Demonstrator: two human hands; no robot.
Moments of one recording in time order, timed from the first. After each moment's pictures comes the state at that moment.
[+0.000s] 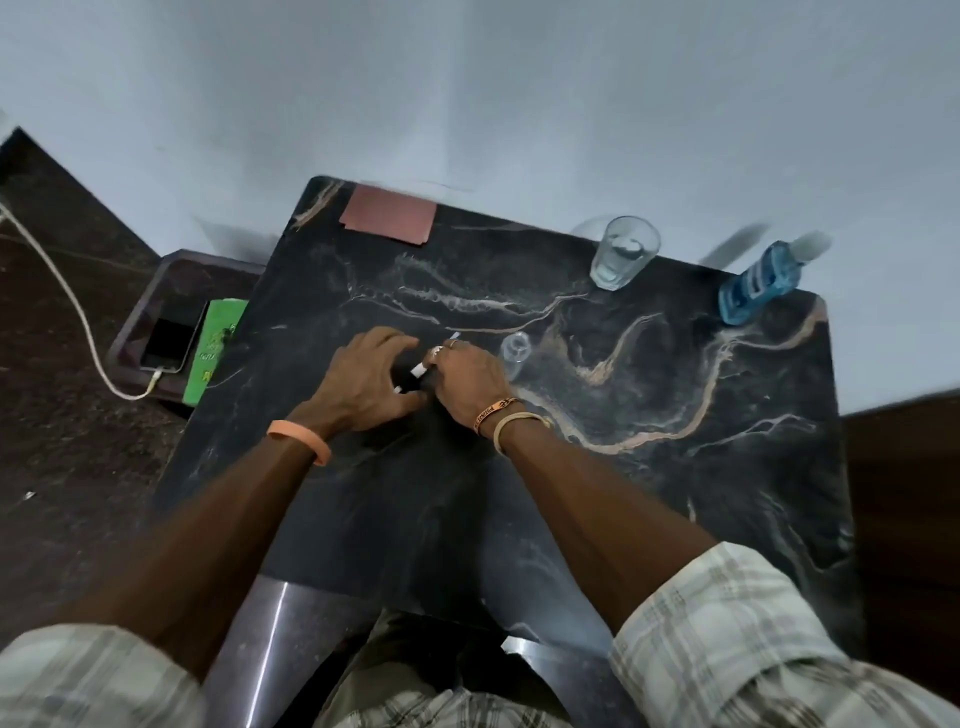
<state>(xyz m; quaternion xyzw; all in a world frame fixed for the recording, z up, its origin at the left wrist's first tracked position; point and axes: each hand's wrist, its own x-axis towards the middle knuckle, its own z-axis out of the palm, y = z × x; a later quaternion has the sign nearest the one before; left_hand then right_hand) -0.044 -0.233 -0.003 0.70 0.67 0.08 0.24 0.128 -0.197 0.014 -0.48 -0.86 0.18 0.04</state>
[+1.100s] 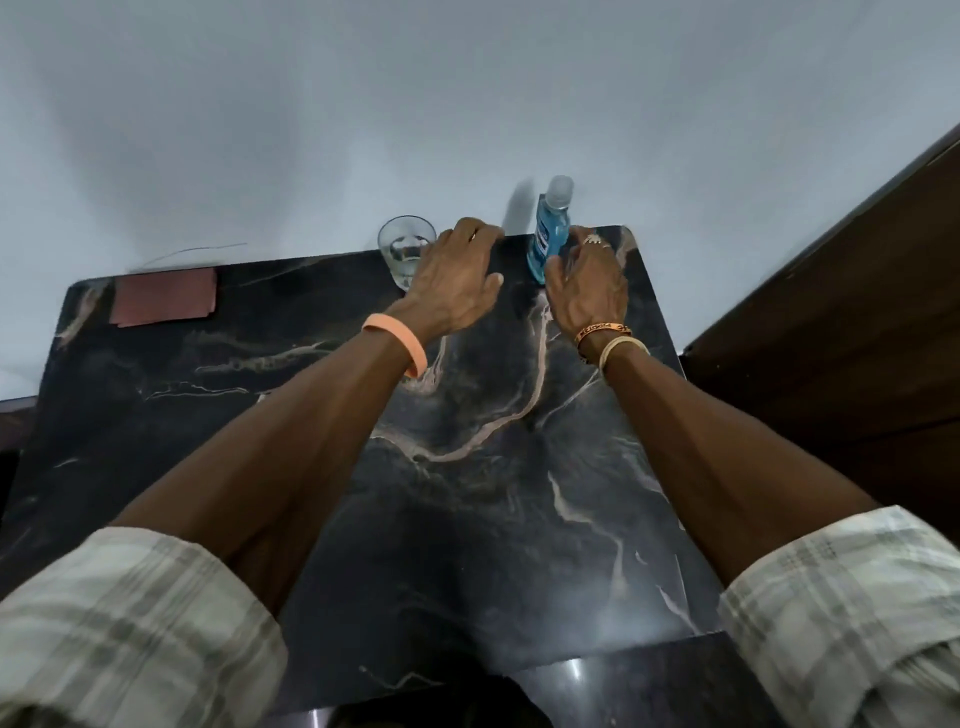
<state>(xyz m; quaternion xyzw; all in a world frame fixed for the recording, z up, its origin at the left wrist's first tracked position) 0.291 -0.072 0.079 0.84 0.50 0.12 0.15 0.462 -0.105 0.061 -0.78 -0.53 0.14 0.31</state>
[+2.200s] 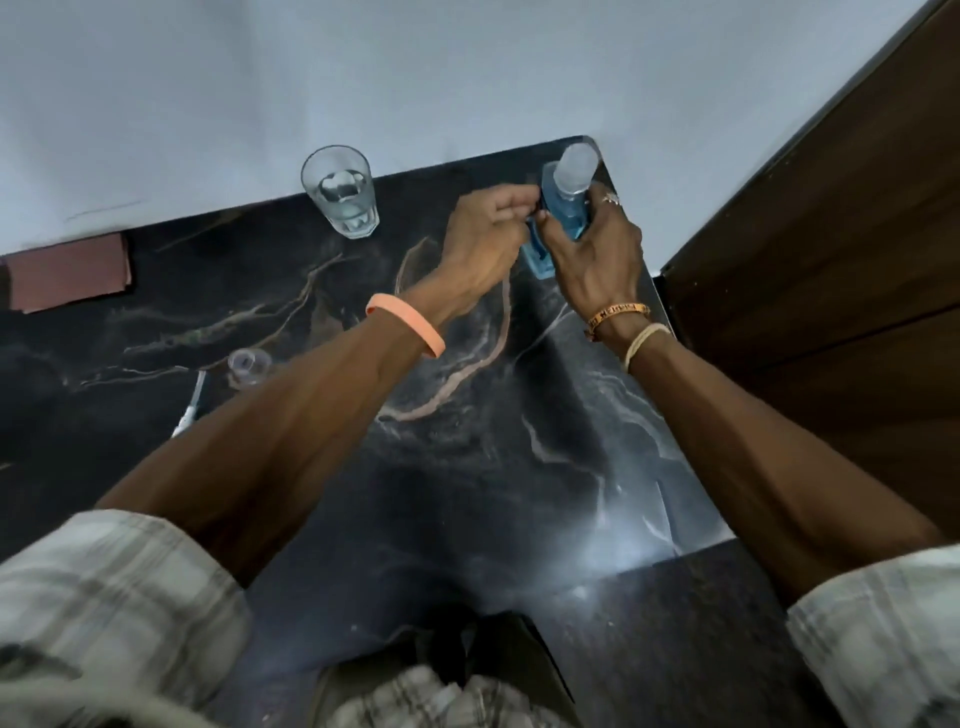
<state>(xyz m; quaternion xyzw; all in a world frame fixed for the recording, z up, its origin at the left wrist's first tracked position) 0.376 -0.107 0.054 0.55 0.50 0.32 0.59 0.500 -0.158 0.047 -0.76 -0.51 0.13 0.39</state>
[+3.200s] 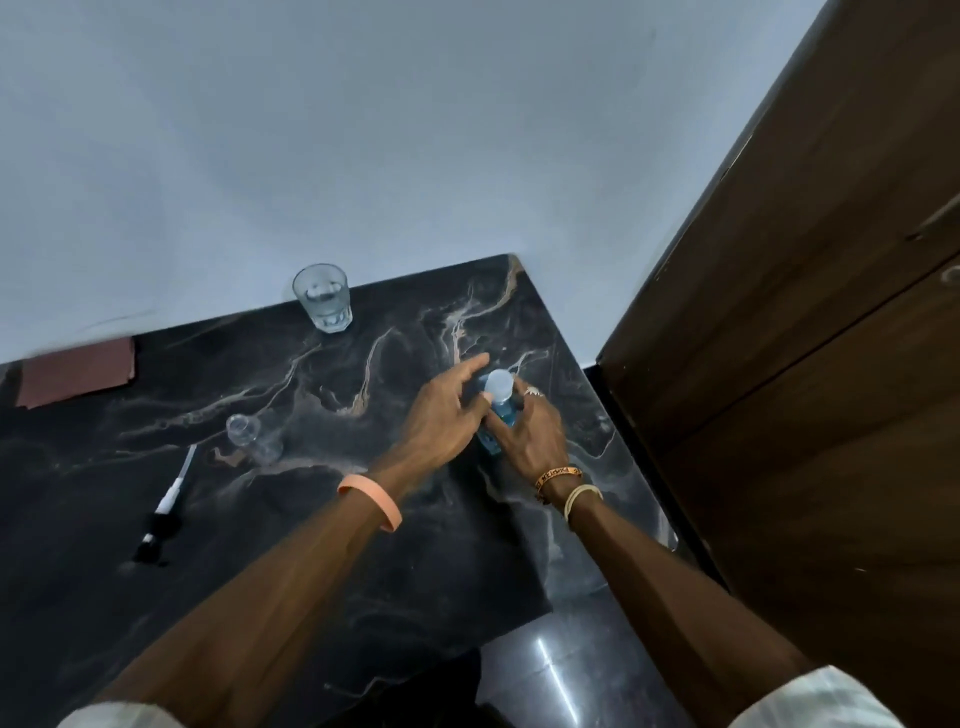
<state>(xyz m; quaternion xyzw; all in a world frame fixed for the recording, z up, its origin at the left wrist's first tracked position) 0.334 -0.228 0.049 0.73 0.44 0.25 0.46 0.467 -0.295 0.032 -0.76 -0.51 0.23 0.34</state>
